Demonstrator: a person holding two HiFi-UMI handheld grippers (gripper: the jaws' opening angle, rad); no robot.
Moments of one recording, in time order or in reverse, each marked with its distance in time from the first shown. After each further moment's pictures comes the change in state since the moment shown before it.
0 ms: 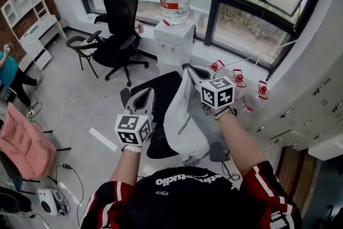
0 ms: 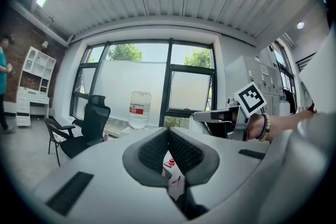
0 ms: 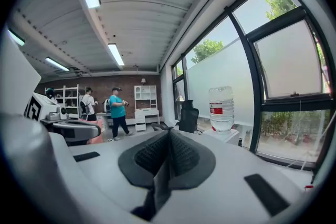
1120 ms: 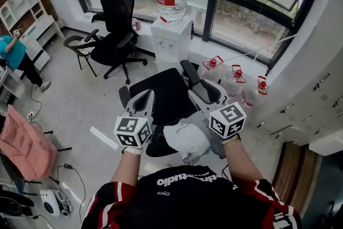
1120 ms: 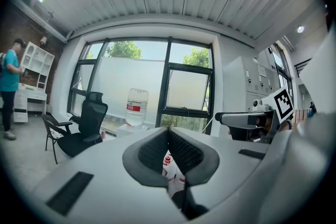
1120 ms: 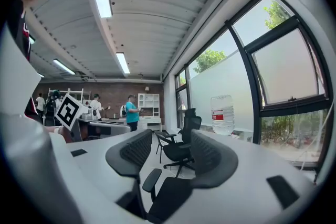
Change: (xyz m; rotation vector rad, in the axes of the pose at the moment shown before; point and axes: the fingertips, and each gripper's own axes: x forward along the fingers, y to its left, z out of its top) left arm -0.001 -0.014 -0.013 -0.020 0.016 -0.029; right arm -0.083 0.041 -0.021 -0.022 -0.109 0.018
